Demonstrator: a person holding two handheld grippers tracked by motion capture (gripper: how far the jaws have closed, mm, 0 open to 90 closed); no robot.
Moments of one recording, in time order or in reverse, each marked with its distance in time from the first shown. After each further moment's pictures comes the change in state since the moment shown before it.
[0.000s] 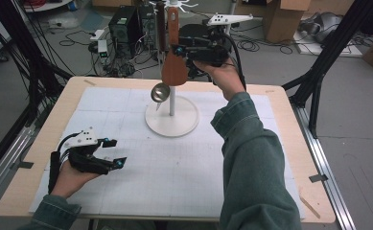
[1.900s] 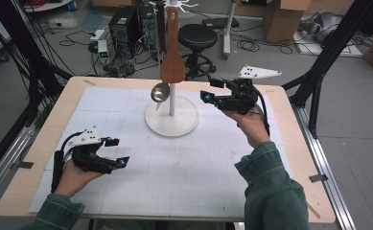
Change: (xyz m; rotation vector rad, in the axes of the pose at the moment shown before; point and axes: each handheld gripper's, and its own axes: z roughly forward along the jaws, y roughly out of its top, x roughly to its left) left arm -0.002 0.004 0.007 0.004 0.002 -0.006; right arm 0.029 -0.102 -0.077 0.013 -0.116 0.050
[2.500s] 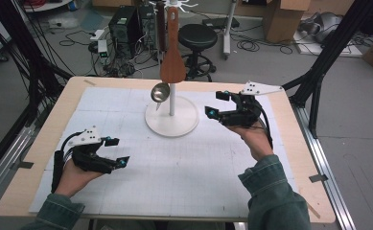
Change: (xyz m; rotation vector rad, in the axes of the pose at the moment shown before) left arm 0.000 0.000 0.000 -0.002 0.001 0.002; right arm 0.005 -0.035 -0.014 0.028 -0.020 -0.002
